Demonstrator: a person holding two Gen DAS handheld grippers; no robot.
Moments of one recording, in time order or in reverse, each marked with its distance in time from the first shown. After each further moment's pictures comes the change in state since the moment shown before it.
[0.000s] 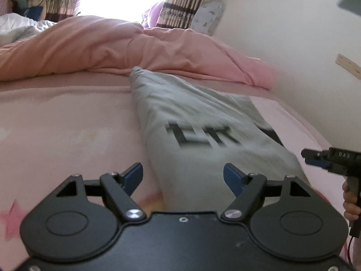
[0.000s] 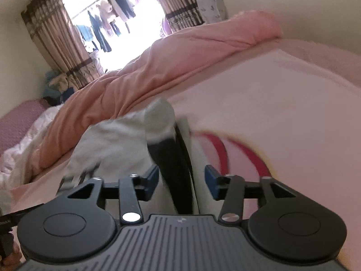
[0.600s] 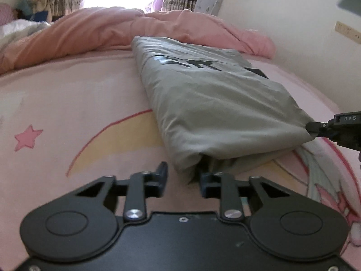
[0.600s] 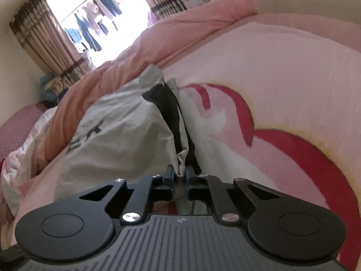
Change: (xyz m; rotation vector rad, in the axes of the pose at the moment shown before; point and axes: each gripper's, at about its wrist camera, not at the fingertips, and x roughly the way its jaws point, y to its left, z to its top) left arm -0.016 -0.038 -0.091 0.061 0.058 0.093; right arm -0.034 -0.002 -0.057 0.087 0.025 -0.018
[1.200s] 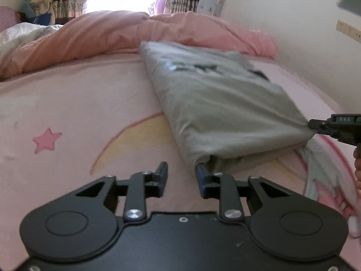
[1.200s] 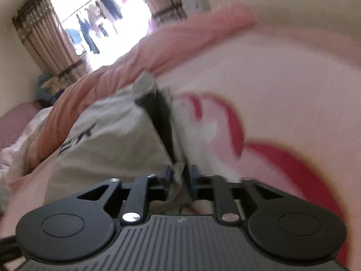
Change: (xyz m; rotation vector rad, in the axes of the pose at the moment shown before) left arm -0.030 0.009 0.005 0.011 -0.006 0.032; right arm -0.010 -0.001 -0.006 -0.078 -0.085 -0.075
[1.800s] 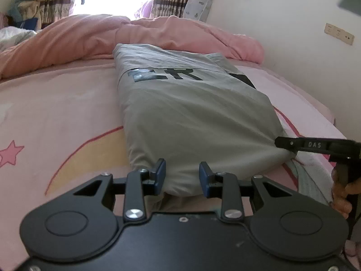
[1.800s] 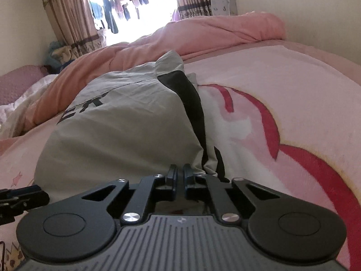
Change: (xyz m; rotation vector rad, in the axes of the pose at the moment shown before) left arm 0.044 -0.024 -0.004 0.032 -0.039 -0.068; right arm 0.035 0.041 -0.026 -0.193 0.053 0.018
